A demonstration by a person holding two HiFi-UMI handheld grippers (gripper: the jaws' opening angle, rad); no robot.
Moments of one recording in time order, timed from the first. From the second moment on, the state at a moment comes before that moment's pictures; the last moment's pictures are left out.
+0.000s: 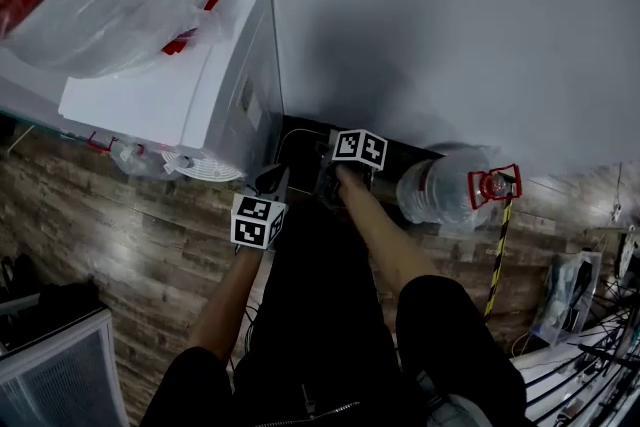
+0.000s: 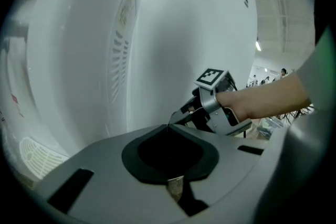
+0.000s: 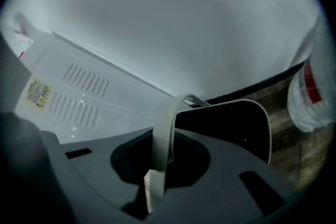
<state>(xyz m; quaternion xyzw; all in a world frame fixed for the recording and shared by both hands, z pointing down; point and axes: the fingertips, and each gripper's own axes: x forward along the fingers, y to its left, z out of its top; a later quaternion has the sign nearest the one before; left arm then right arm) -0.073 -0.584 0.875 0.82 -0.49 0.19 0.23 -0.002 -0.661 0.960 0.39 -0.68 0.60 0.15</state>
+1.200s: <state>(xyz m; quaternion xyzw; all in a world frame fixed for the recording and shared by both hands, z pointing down) -0.065 -0.617 0.990 0.86 -0.44 0.16 0.21 -0.054 -0.768 1.095 0.34 -0.70 0.63 0.09</state>
